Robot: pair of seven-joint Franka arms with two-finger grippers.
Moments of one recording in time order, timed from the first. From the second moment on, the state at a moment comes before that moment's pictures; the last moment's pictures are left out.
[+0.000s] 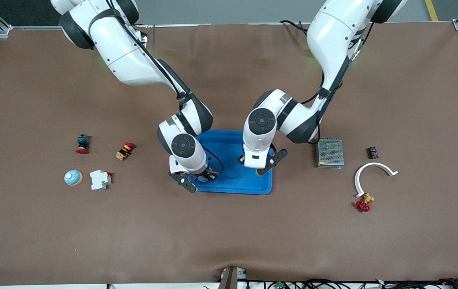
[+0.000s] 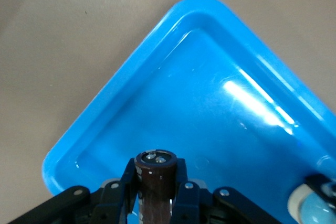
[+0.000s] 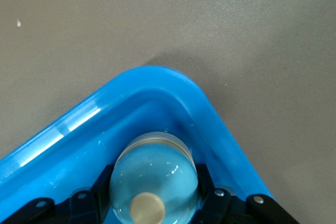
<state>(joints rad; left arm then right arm) -0.58 0.73 -0.11 -1.48 0.04 2.18 -1.36 0.53 0.91 0.07 -1.35 -0.01 2.30 1.24</state>
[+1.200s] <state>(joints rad) -0.59 0.73 -0.10 -1.64 0.04 2.33 -1.36 0.55 0.87 0.06 -1.27 -0.09 2.07 1.12</state>
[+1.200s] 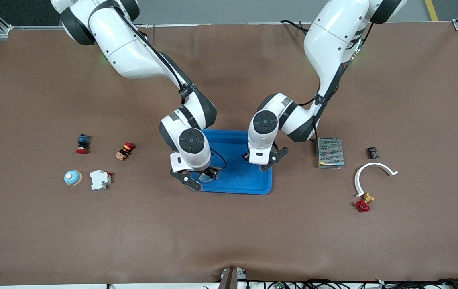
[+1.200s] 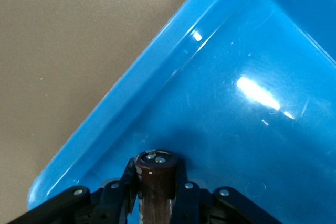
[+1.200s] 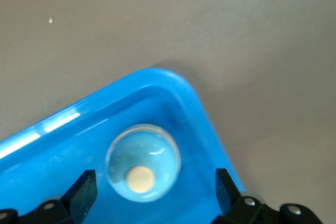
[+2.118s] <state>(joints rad) -0.58 0.68 -0.10 -1.61 0.07 2.28 -1.35 0.13 0.71 0.03 -1.23 -0.12 1.84 0.17</state>
